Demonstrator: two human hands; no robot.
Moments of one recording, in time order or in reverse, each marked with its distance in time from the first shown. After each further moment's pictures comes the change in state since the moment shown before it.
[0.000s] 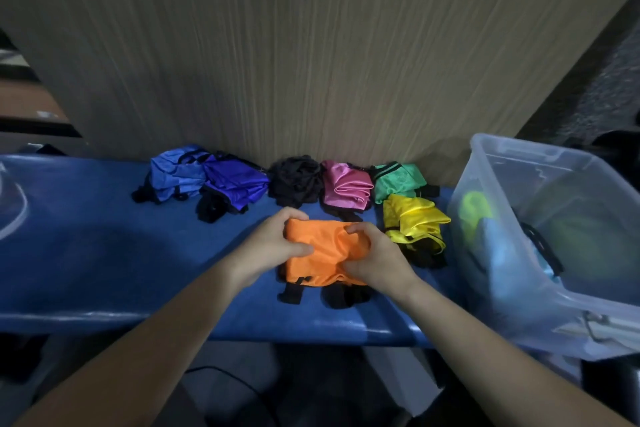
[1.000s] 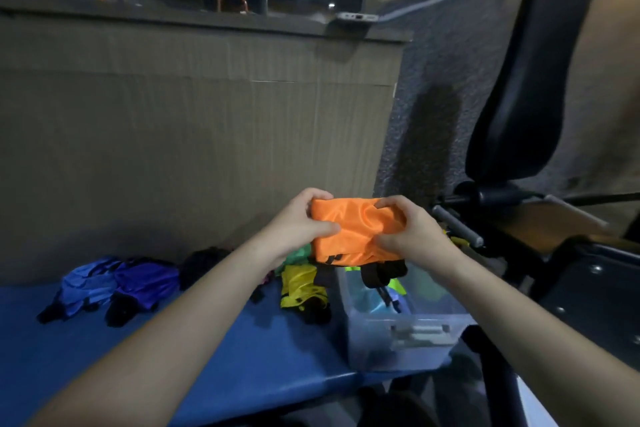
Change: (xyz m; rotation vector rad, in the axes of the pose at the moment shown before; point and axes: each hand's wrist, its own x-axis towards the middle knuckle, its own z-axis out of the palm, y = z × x) left_hand -0.030 0.263 0.111 -0.065 -0.081 0.454; right_hand -0.119 -0.024 -0.277 0.030 0.437 -0.152
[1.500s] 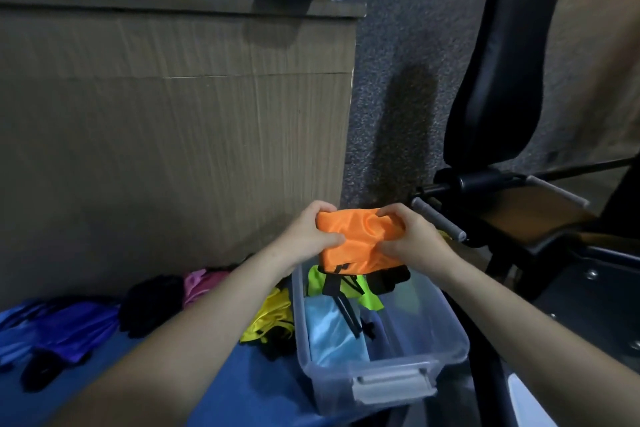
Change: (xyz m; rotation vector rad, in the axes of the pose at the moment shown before) left_hand 0.108 -0.026 0.082 0.134 -0.098 -0.069; right_hand 0.068 0.086 -0.036 -0.107 0.023 0.133
